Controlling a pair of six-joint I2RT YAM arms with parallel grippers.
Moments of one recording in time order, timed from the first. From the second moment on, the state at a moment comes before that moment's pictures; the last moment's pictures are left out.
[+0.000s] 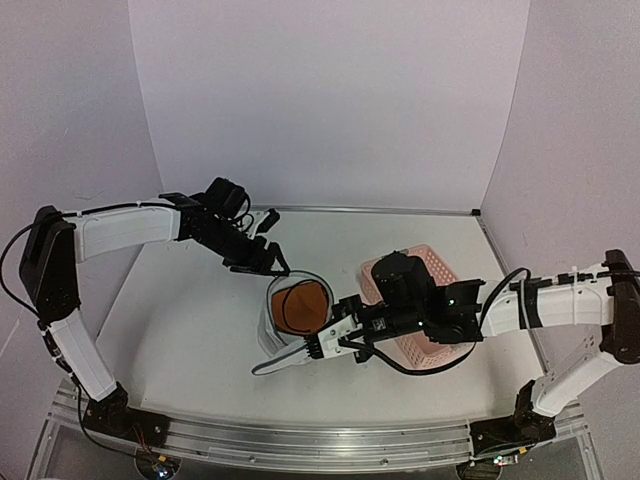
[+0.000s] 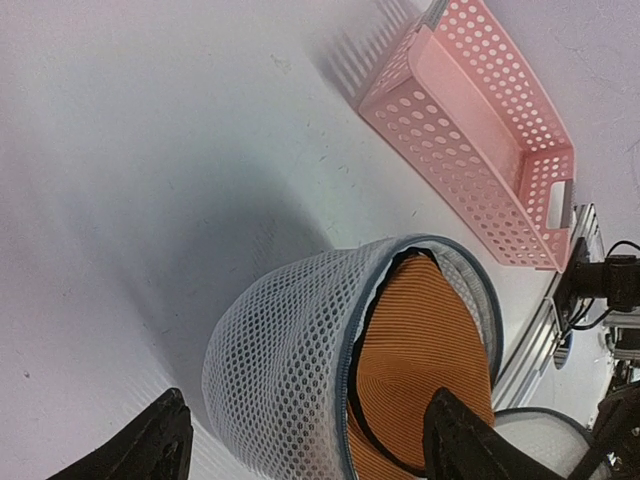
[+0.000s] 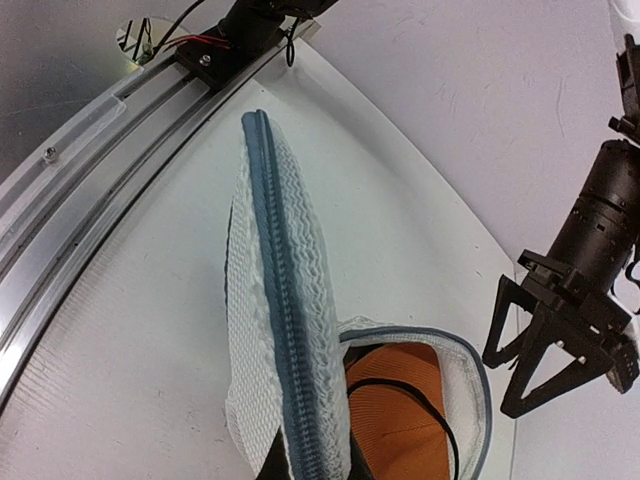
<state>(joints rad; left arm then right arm) -0.61 1.70 1.32 -0.55 0.46 -0.25 1.10 1.47 0.85 0.10 -0.35 -0.98</state>
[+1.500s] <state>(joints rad) -0.61 1.86 1.46 -0.69 0.14 -0.33 1.17 1.20 0.59 0.16 -0.06 -0.75</state>
